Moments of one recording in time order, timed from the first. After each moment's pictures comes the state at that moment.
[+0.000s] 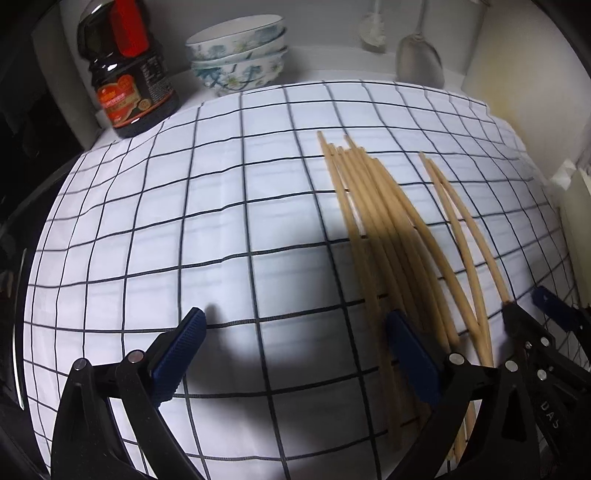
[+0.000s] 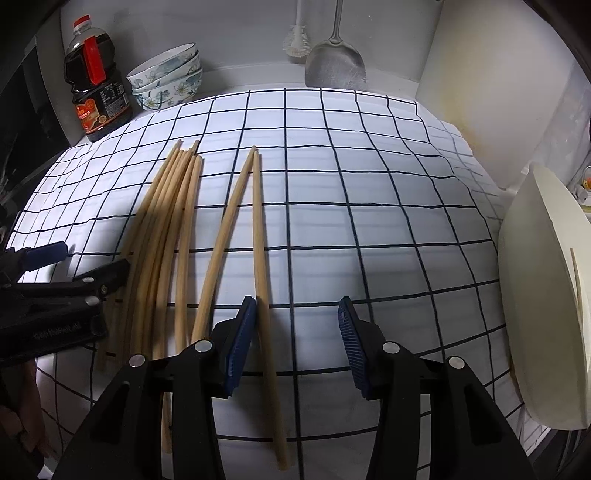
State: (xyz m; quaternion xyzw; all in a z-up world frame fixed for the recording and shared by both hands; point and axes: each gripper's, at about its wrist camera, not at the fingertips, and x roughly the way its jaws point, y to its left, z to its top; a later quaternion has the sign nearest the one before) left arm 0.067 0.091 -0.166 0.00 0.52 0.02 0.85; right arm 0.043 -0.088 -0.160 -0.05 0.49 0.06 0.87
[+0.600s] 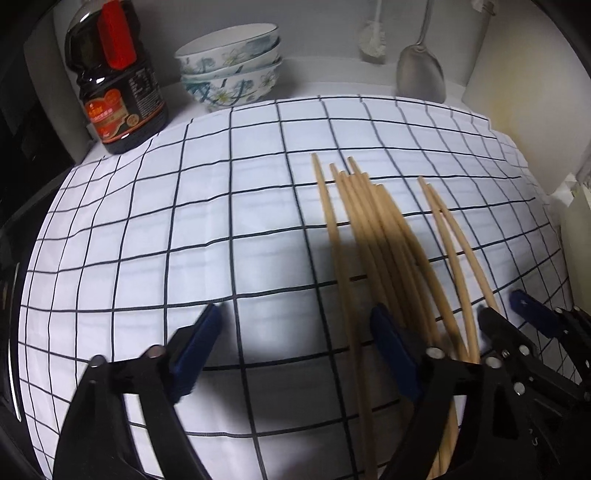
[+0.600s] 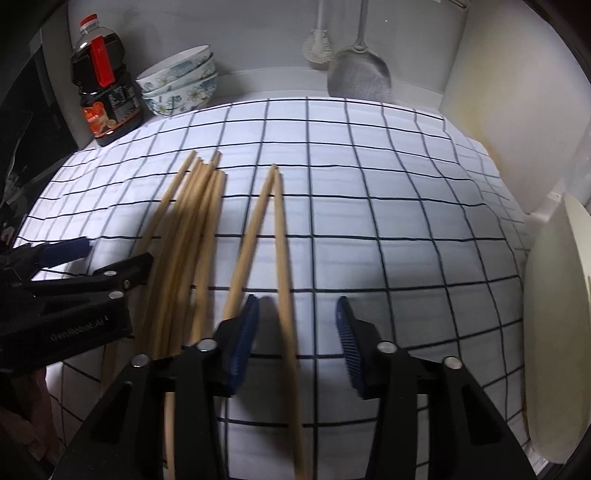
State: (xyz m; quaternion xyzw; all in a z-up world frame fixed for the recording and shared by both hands) left arm 0.087 0.081 -0.162 0.00 0.50 0.01 0.86; right arm 0.067 -0.070 -0.165 -0.05 0.48 0.10 0.87
